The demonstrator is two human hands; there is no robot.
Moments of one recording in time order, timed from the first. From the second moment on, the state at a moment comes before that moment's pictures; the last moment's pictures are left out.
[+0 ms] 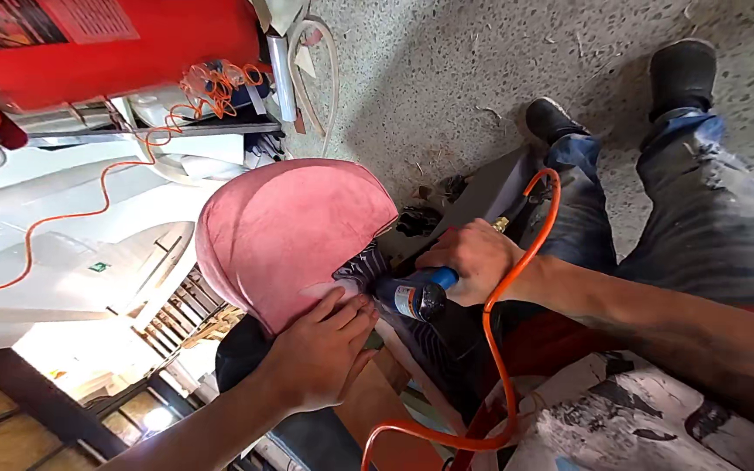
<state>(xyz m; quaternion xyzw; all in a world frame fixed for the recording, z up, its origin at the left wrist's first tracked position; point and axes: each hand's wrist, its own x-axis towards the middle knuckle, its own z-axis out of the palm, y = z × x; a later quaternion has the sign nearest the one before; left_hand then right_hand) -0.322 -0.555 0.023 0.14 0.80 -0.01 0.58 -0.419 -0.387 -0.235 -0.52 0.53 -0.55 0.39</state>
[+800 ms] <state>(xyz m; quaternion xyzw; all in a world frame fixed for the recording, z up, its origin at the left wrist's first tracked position) -0.116 -0.210 0.016 -0.18 0.83 0.13 0.51 -0.470 -0.124 -0.222 -0.47 0.67 -0.40 0.41</state>
